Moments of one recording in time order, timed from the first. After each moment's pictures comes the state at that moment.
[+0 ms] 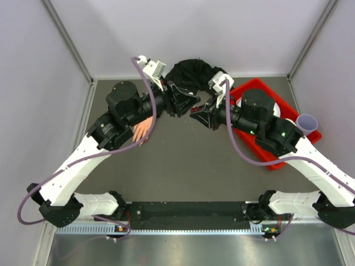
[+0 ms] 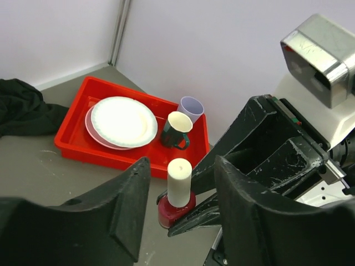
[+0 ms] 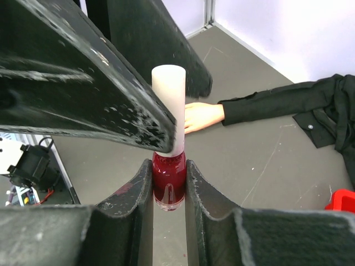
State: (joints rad) left arm -0.79 1.20 1.52 -0.24 0.21 -0.43; right arm 0.89 1.14 1.46 -0.46 -0.09 0.04
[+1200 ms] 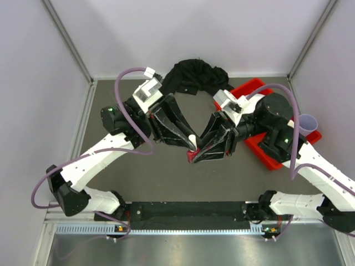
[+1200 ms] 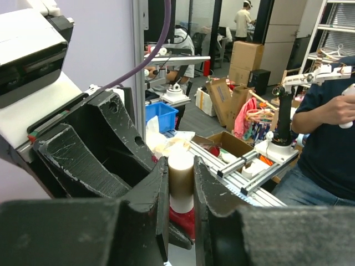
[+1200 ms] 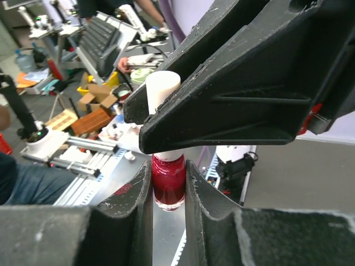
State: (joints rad) left arm -0.82 1.36 1.39 1.17 1.23 -1.24; right arm 0.91 1.07 1.38 -0.07 -1.02 0.38
